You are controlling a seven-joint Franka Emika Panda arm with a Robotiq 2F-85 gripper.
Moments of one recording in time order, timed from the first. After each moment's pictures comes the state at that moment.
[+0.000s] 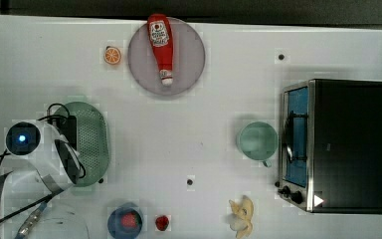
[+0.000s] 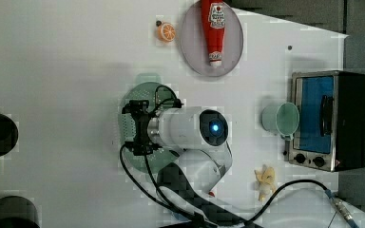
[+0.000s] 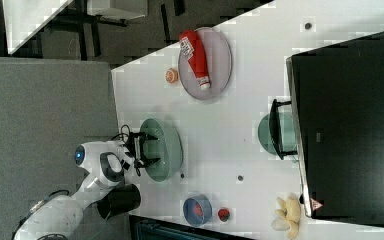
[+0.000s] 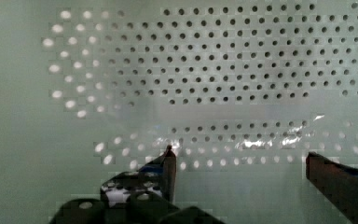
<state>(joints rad) 0.54 0.63 0.17 -2.00 0.14 1.11 1.27</state>
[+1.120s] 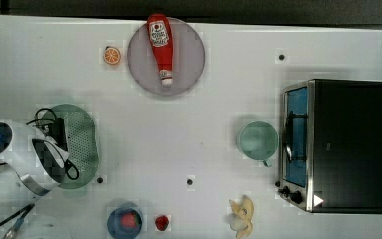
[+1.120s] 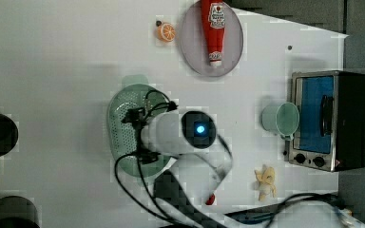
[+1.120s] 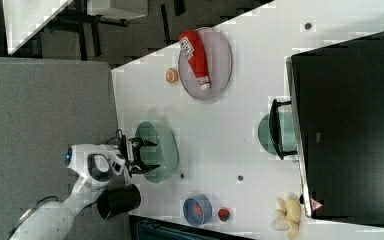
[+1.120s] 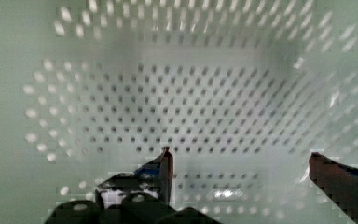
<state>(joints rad) 0.63 0.58 0.09 -1.95 0.05 0.86 1.23</state>
